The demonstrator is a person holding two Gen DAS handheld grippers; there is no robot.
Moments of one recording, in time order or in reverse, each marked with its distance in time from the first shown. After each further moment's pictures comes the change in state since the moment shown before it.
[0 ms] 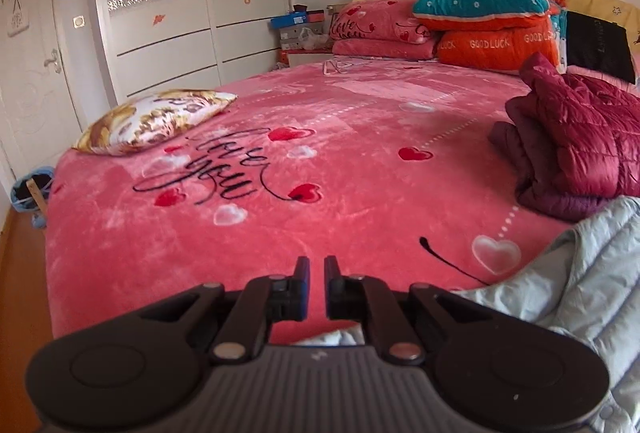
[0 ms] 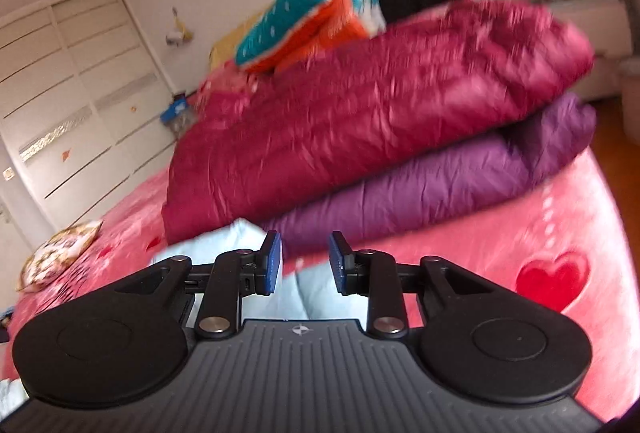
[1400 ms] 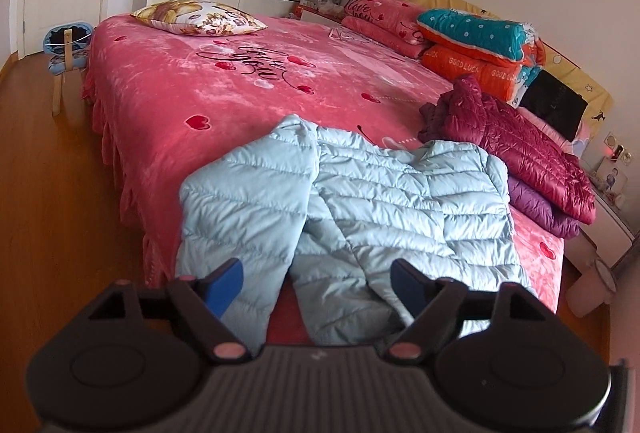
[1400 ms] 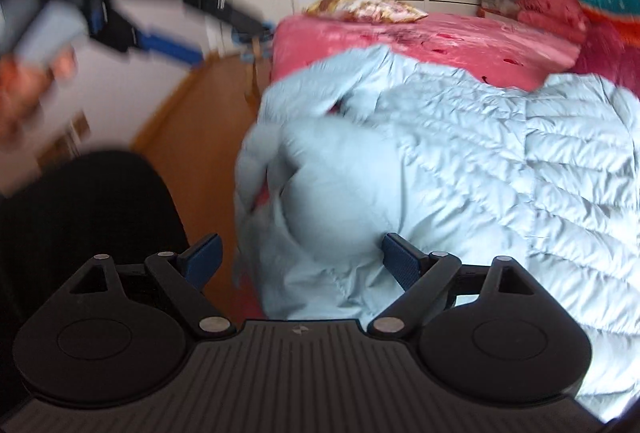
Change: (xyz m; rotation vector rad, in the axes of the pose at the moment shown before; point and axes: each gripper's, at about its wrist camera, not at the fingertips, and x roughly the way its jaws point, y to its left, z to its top) left arm -0.296 0.050 -0.154 -0.352 0.121 -0.177; right arm -0.256 0.202 -0.241 -0.815 0.483 0.580
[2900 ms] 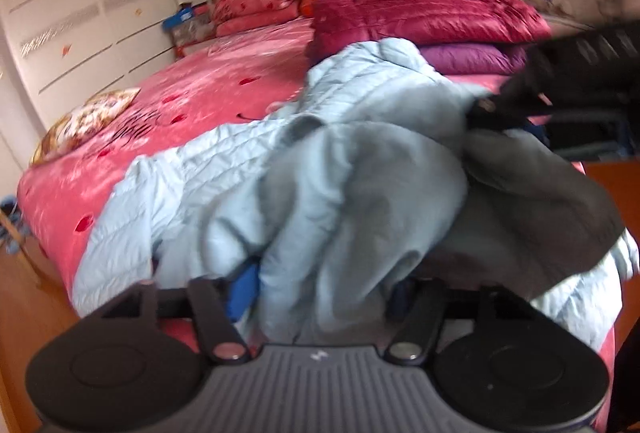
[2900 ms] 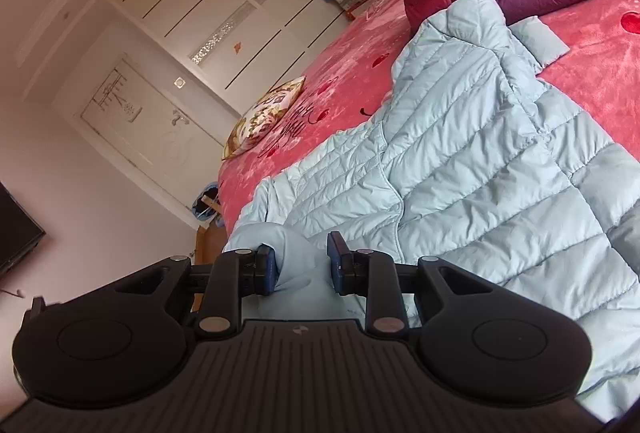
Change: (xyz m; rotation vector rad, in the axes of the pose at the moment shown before) left arm 0.090 -0.128 -0.047 0.615 0.011 0.030; right arm -0.038 -0.155 0.013 0.801 -0.329 0.102
